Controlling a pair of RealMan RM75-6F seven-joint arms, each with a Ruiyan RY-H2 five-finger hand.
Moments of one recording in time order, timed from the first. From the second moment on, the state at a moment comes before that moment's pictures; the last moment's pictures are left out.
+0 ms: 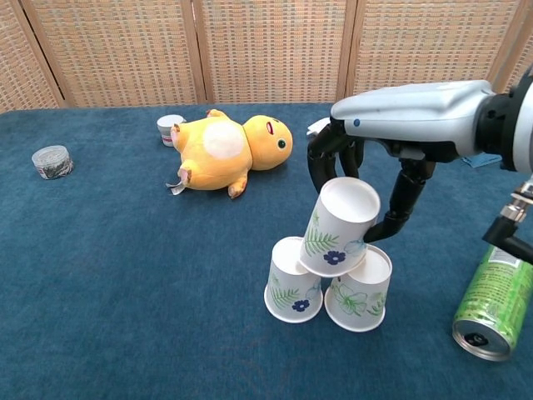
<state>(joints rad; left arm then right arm) -0.08 -1.03 0.00 -1.67 1.58 1.50 -0.16 0.86 -1.25 0.09 -2.06 -1.02 0.98 -0.61</state>
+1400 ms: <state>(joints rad) -0.07 -1.03 0.00 -1.66 1.60 1.53 -0.17 0.61 -1.02 0.00 -2.01 -1.57 1.31 -0.33</state>
